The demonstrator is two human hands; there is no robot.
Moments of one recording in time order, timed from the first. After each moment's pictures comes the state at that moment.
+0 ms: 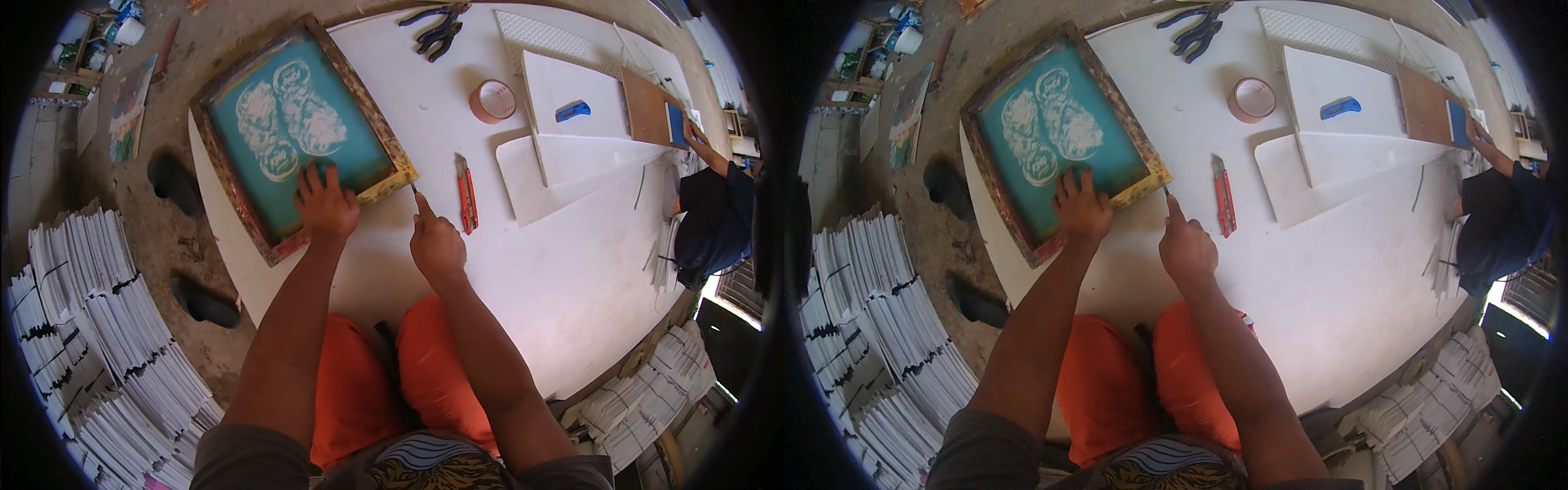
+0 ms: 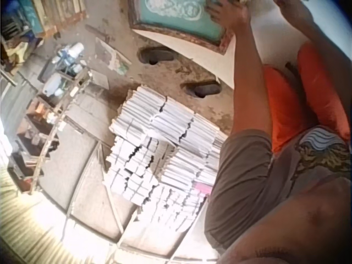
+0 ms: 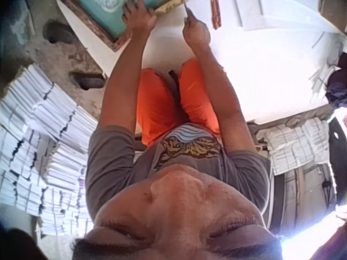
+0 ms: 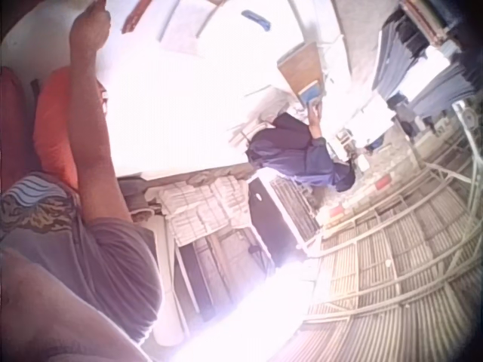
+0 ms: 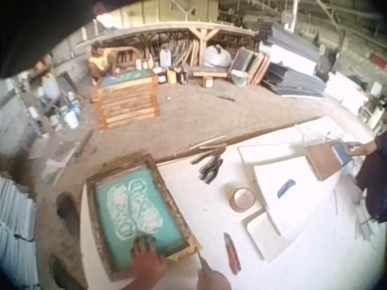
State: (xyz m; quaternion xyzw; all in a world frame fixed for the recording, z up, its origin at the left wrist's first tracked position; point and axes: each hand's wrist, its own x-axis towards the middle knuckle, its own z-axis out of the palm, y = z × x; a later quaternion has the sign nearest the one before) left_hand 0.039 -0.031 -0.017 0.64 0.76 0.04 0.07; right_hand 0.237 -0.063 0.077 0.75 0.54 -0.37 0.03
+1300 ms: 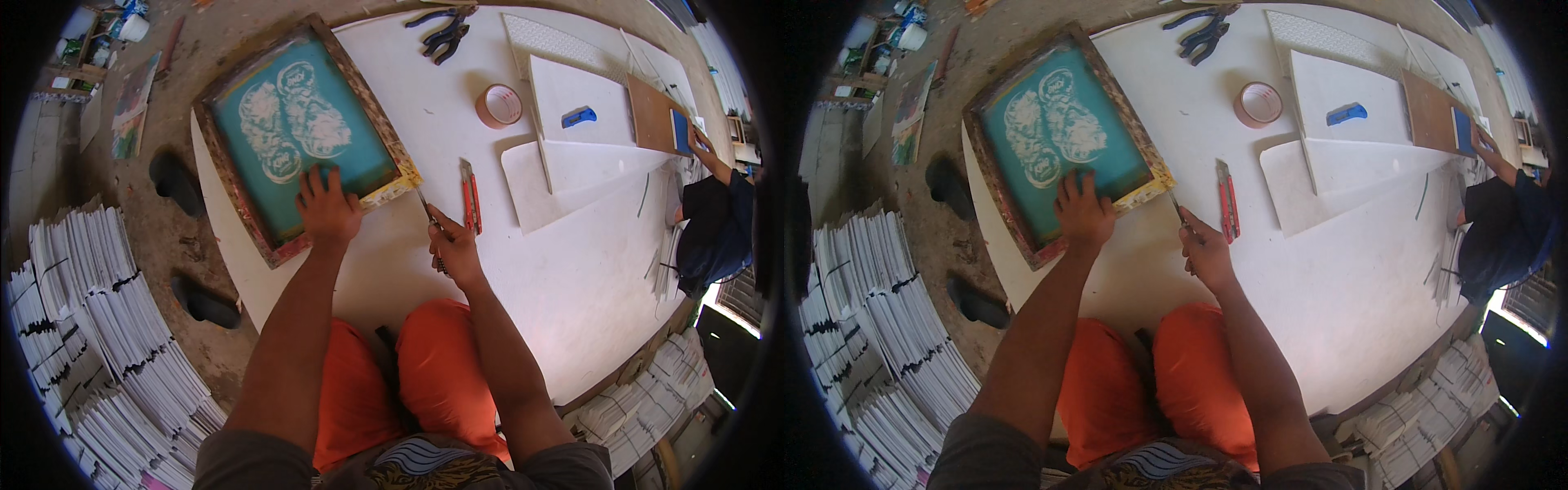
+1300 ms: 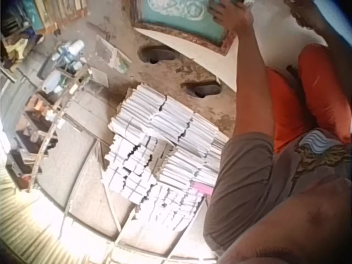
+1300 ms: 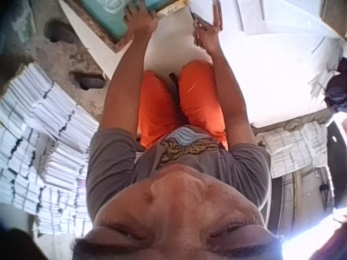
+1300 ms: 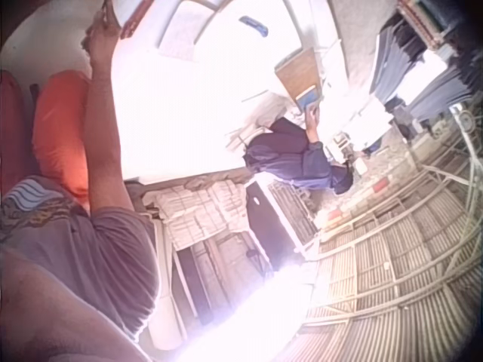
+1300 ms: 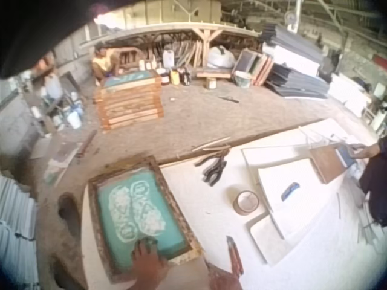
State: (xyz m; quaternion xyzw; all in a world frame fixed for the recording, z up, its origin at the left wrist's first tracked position) left_hand 0.040 -0.033 -0.020 0.64 0.76 0.06 0.05; right_hand 0.291 -0.080 0.038 0.64 0.31 -0.67 -0.22
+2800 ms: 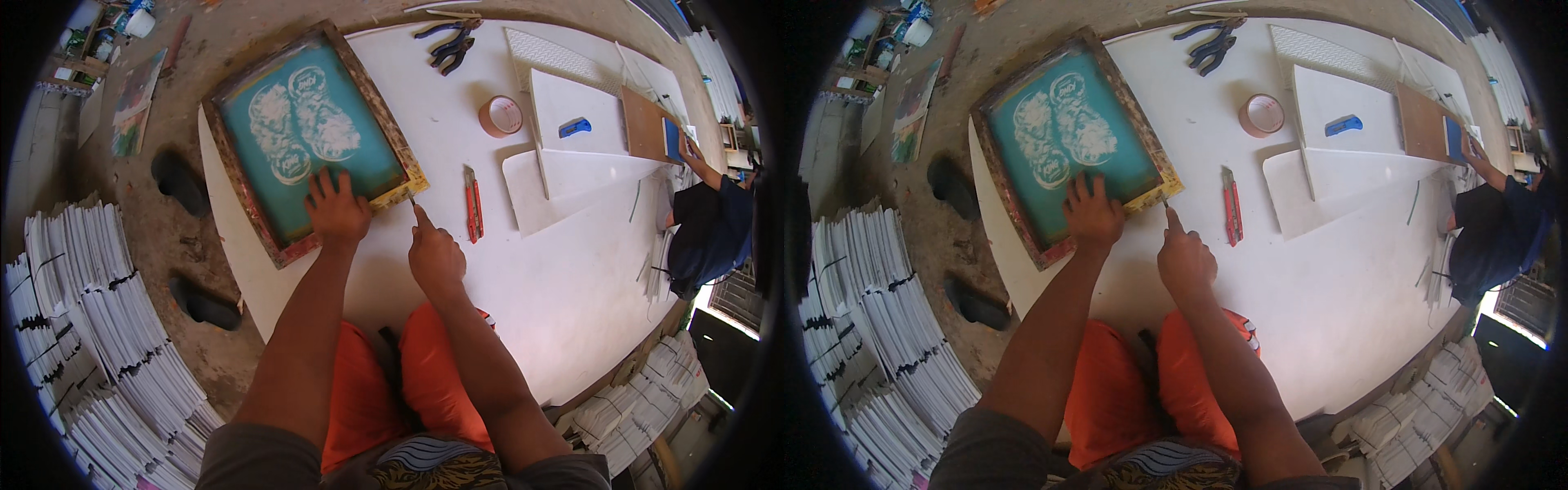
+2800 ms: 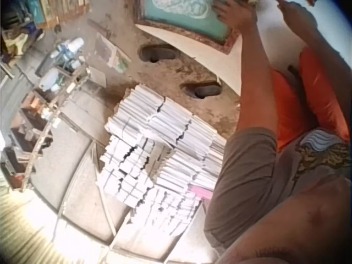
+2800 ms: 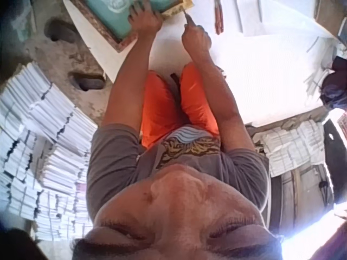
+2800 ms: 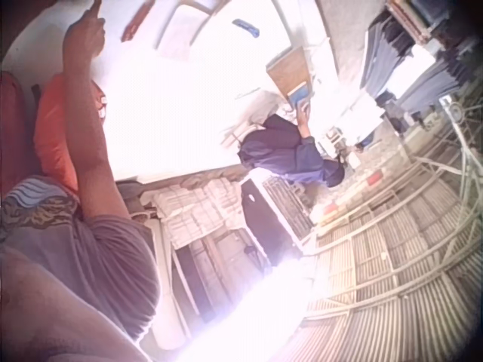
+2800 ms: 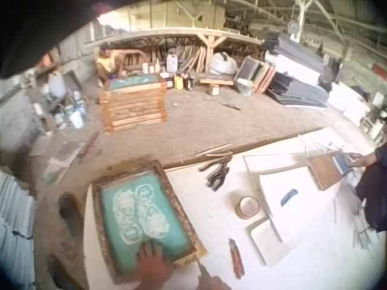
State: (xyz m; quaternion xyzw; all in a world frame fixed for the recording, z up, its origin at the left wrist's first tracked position) left_hand 0.042 -0.031 -0.005 0.63 0.77 0.04 0.11; right_hand 0.215 -0.068 0.093 0.73 0.58 -0.35 0.09
